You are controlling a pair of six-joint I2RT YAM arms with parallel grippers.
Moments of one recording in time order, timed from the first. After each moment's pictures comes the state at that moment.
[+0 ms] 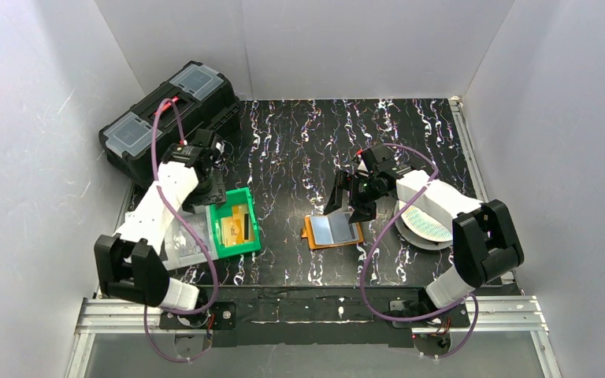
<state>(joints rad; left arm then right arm) -0.22 1.43 1.26 -1.23 -0.34 -0.47 0.48 1.55 1.03 -0.58 -0.49 0.64</state>
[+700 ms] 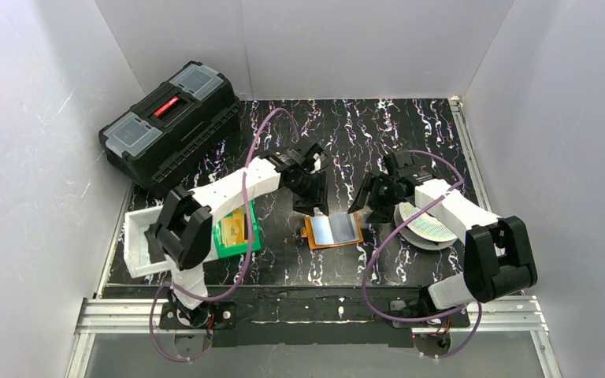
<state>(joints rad) -0.75 1.79 1.49 -0.85 0.23 -0.67 0.36 1.44 0.91 -0.59 -0.35 0.71</state>
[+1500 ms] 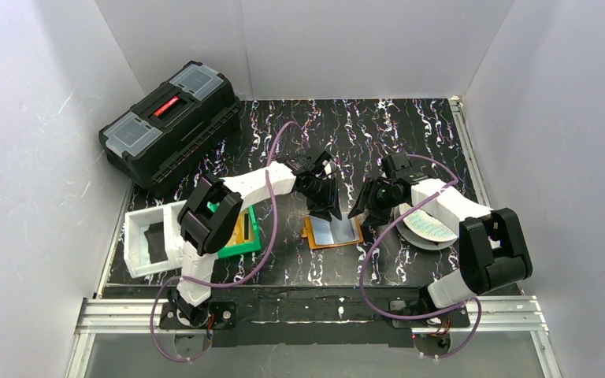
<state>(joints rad) -0.76 2.00 1.48 -0.60 0.39 -0.74 0.34 1.48 0.88 -0.56 -0.39 0.71</state>
